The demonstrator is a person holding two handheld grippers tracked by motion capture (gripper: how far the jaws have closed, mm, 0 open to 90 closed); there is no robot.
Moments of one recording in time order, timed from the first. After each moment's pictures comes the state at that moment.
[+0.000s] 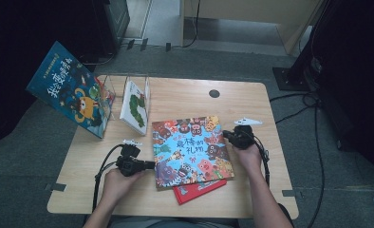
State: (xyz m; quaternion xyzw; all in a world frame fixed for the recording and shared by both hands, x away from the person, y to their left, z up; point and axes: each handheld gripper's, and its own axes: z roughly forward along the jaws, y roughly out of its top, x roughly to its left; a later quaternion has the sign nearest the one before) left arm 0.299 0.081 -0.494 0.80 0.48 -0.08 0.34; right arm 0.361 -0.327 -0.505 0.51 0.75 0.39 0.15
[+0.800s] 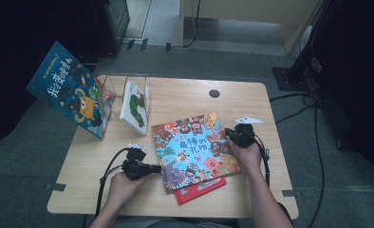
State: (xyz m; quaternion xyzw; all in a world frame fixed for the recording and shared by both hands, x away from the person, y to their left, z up) left arm 0.289 0.064 -0.499 0.80 0.47 -0.11 0.36; right arm 0.367 -0.330 -0.506 0.52 0.74 0.38 0.17
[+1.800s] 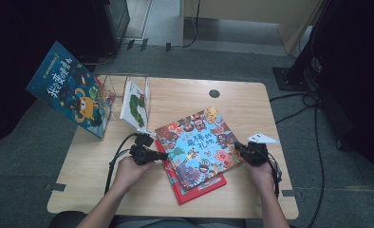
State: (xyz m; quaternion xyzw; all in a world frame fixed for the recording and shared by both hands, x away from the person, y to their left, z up) left arm 0.335 0.047 -0.481 0.82 0.44 -0.10 0.35; right arm 0.297 -0.355 -0.502 0.51 0.74 0.40 0.20
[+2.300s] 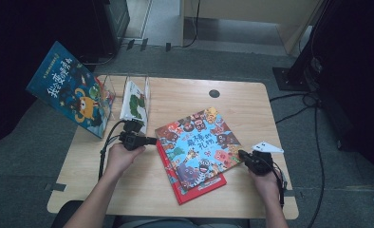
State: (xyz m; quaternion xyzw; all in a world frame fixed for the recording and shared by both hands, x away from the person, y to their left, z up) left arm 0.375 0.078 -0.472 0.80 0.47 -0.07 0.36; right arm 0.269 -0.364 -0.506 0.52 0.74 0.39 0.19
